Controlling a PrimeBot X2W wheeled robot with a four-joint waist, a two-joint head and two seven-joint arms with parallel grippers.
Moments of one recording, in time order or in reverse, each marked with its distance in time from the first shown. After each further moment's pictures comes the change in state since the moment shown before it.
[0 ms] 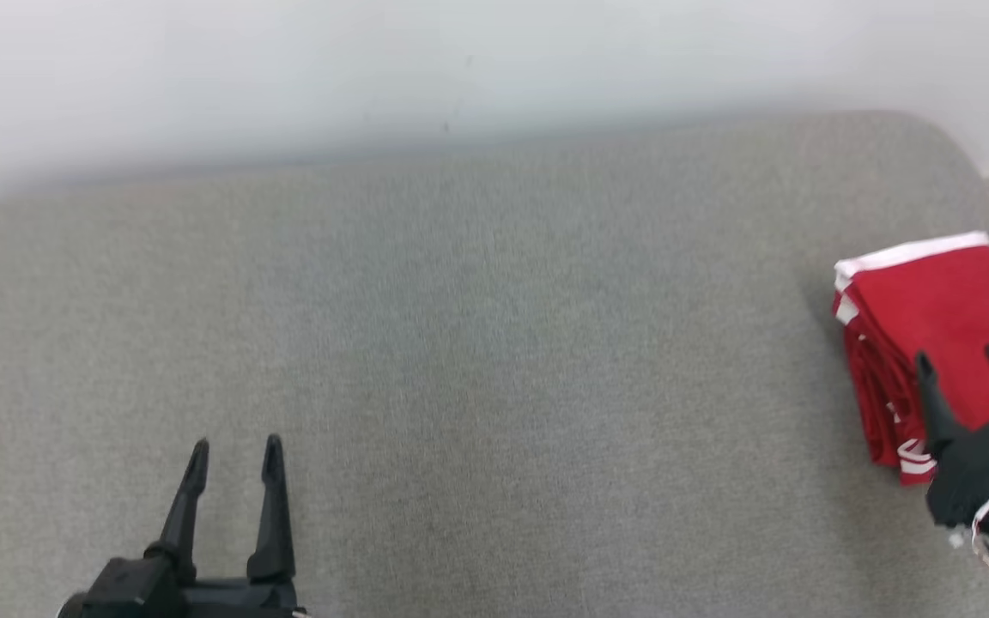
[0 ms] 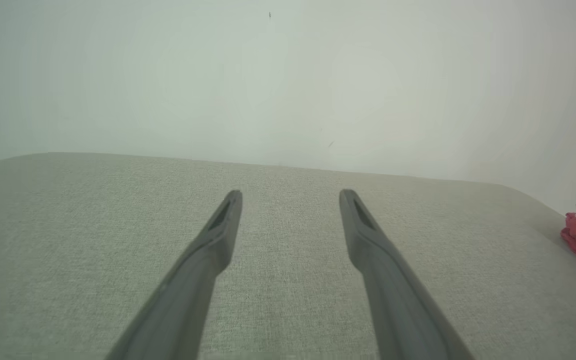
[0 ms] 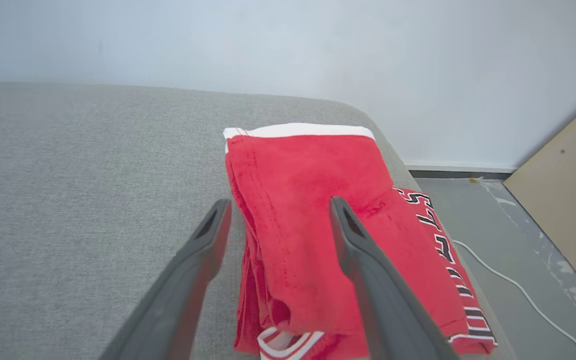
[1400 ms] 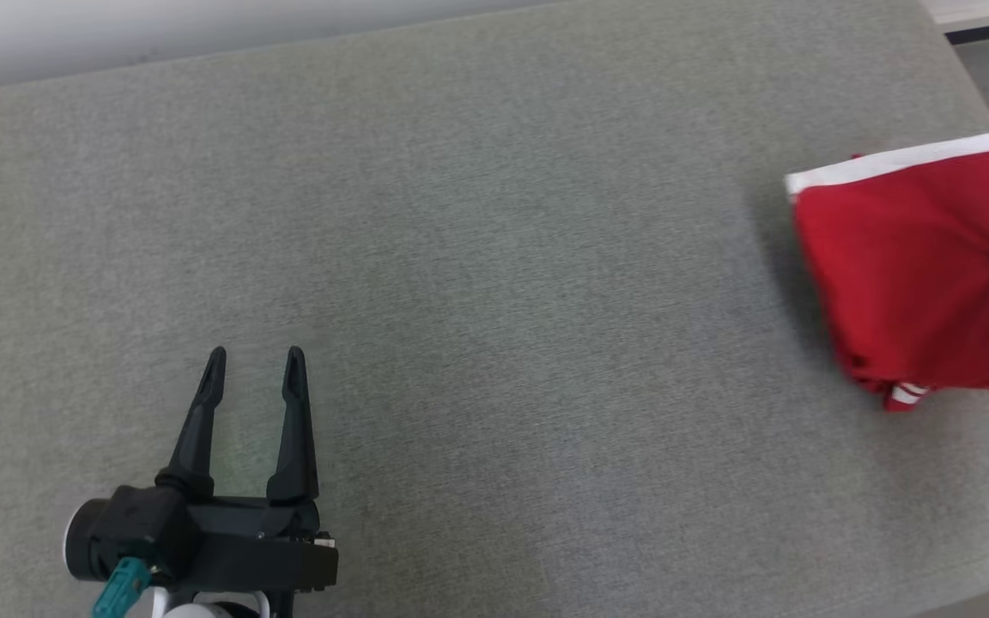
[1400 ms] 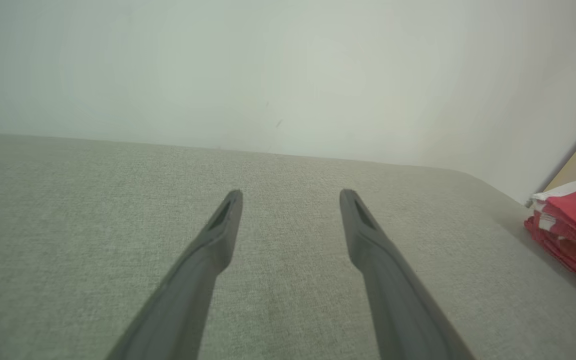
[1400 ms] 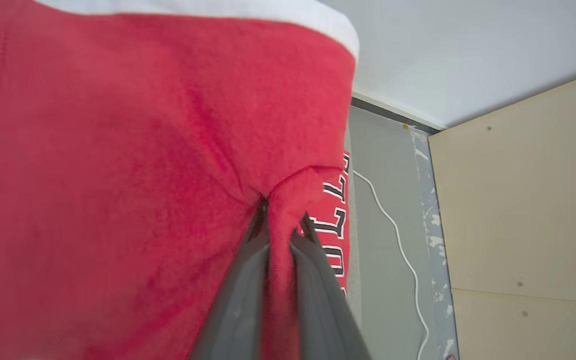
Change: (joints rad) left arm -0.124 -0.002 -0.059 -0.045 -0.005 0.019 0.000; right arm -0.319 -0.256 0.286 0.043 0.021 0.000 0.388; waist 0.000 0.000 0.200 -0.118
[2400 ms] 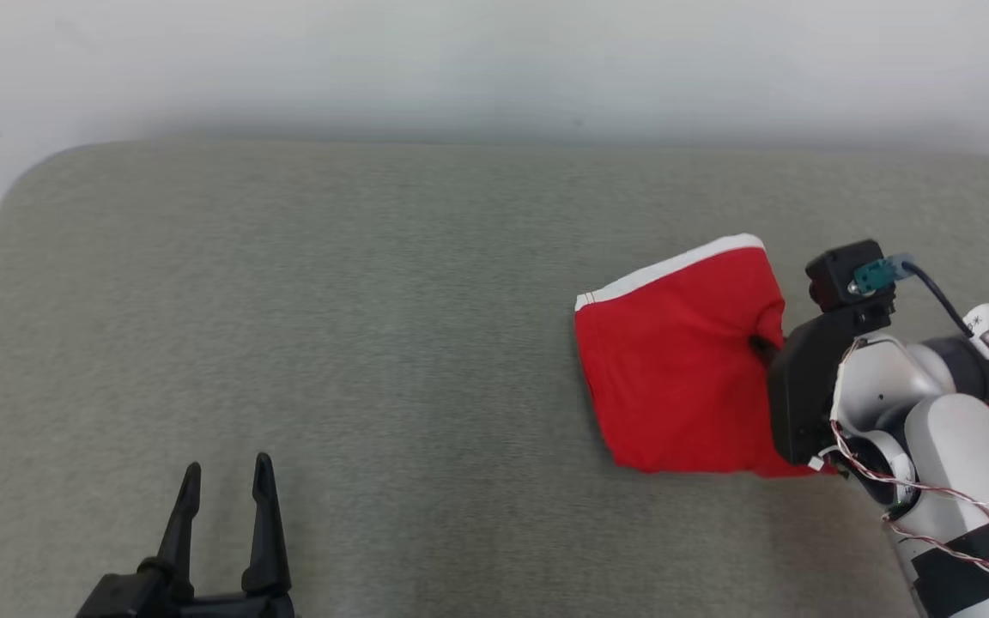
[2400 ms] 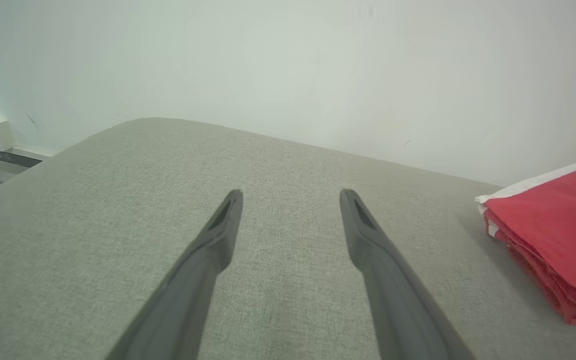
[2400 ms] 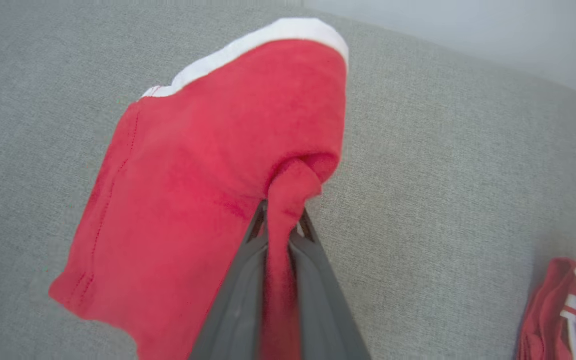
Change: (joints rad) left arm 0.158 0.002 0.060 0.066 -0.044 0.022 0.000; right arm 0.099 0.379 -0.047 -0.113 0.045 0.000 0.228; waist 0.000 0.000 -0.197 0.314
